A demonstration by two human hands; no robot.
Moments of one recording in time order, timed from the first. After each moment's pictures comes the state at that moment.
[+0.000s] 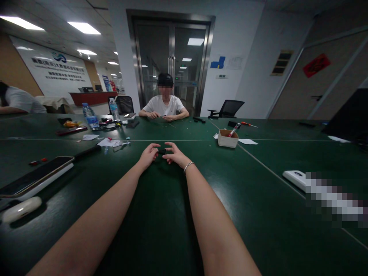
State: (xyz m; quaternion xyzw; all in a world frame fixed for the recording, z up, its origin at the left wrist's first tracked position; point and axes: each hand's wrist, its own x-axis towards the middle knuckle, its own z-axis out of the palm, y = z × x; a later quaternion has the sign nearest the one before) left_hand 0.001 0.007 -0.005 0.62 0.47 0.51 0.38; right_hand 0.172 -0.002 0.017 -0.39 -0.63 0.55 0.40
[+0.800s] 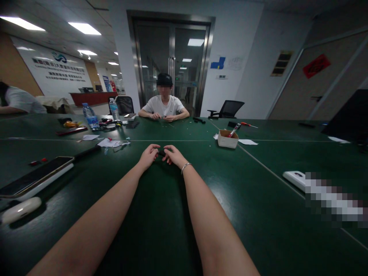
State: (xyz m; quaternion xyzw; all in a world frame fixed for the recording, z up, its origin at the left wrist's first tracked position) left_hand 0.000 0.005 -0.005 0.63 0.50 0.50 0.33; right_hand 0.168 -0.001 0.016 -0.43 -0.62 0.53 0.40
